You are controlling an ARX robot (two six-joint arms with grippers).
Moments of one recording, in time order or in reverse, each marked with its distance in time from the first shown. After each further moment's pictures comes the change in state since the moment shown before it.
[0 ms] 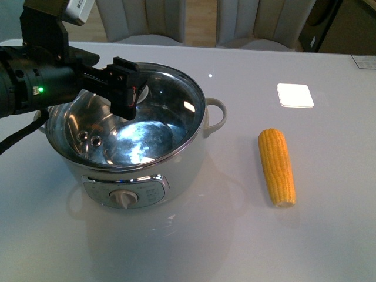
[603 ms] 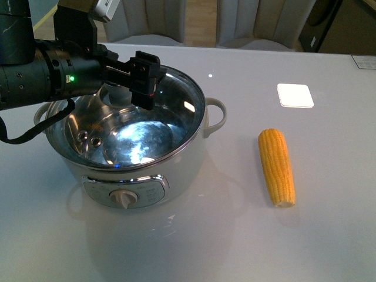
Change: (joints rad) left arm -0.024 0.101 0.134 -0.060 0.002 -0.039; right arm 0.000 0.000 0.000 0.000 0.000 0.000
